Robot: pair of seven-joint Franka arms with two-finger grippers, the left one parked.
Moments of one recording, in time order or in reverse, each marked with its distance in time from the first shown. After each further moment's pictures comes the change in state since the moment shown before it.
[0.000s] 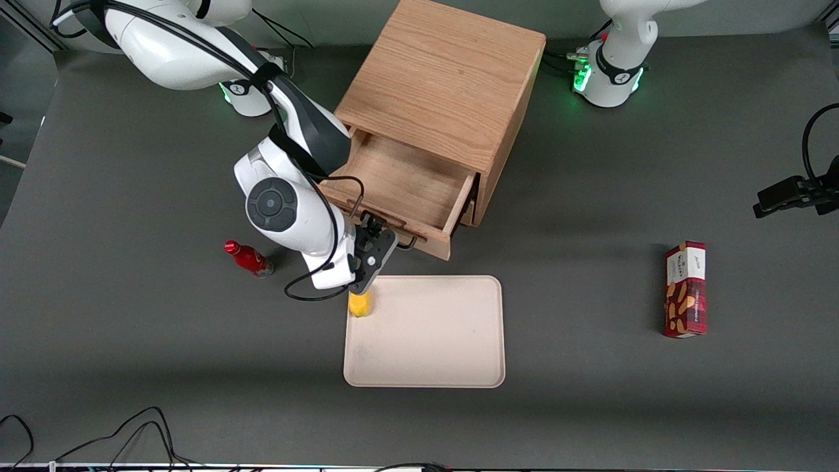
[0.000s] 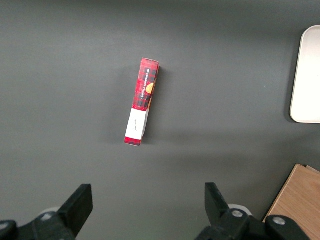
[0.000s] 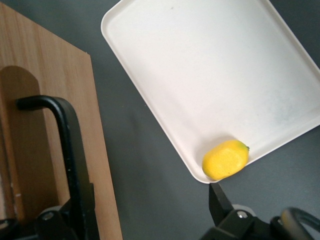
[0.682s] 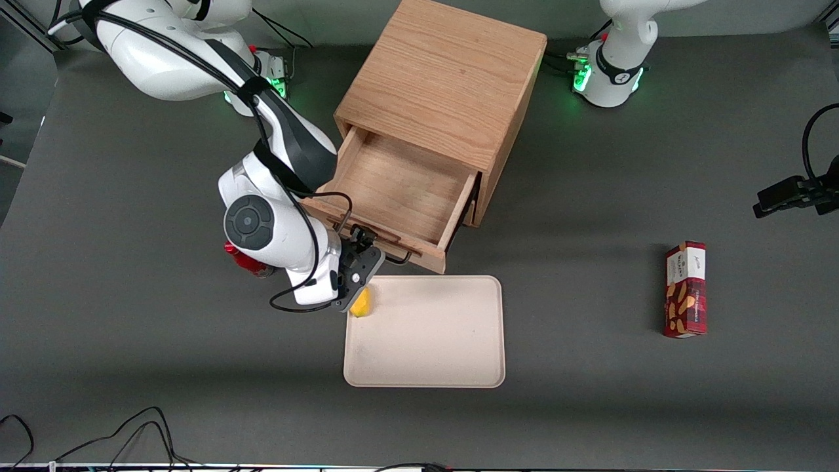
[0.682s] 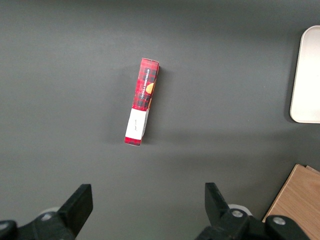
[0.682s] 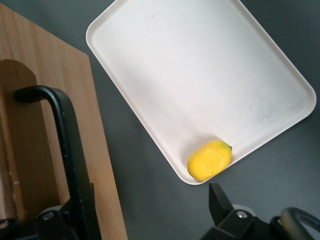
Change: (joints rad) arm -0.036 0.029 -0.001 0.044 0.019 -0.007 0.000
